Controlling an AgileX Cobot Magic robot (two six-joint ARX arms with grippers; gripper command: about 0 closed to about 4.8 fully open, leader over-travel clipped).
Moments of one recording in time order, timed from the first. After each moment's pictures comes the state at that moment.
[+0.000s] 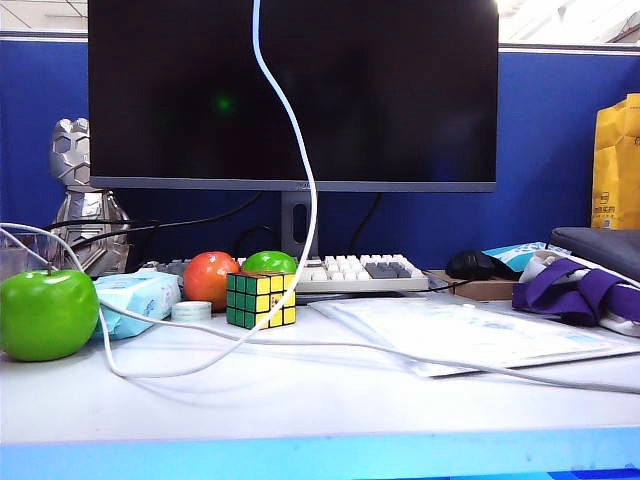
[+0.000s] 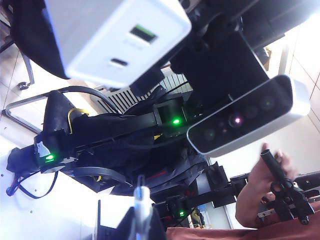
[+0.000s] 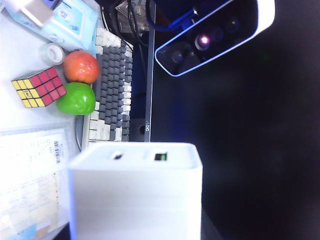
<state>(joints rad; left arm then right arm) -0.49 1.72 1.75 -0.71 1.59 -0.47 0.47 1.21 1.59 -0.75 -0.24 -1.42</state>
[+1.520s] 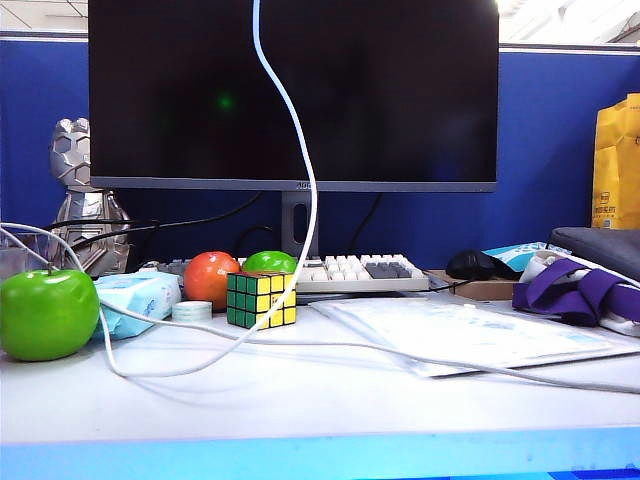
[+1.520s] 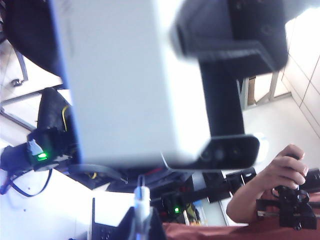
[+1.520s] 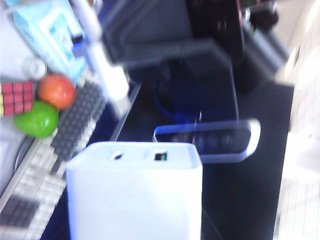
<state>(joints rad) -0.49 1.72 1.75 -0.67 1.61 -0.51 0.47 1.24 1.59 -0.70 -0.47 -1.84</state>
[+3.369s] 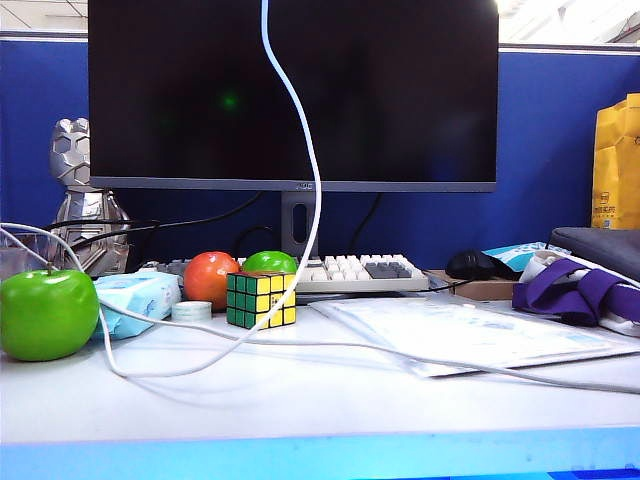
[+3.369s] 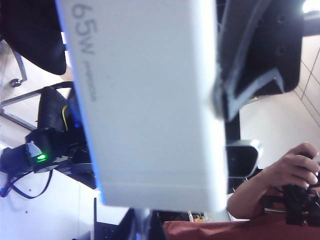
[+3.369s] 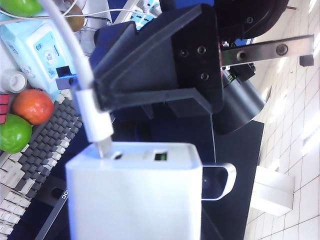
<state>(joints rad) -0.51 1.72 1.75 -0.64 1.60 -0.52 0.47 1.24 1.59 -0.67 -0.57 -1.95</state>
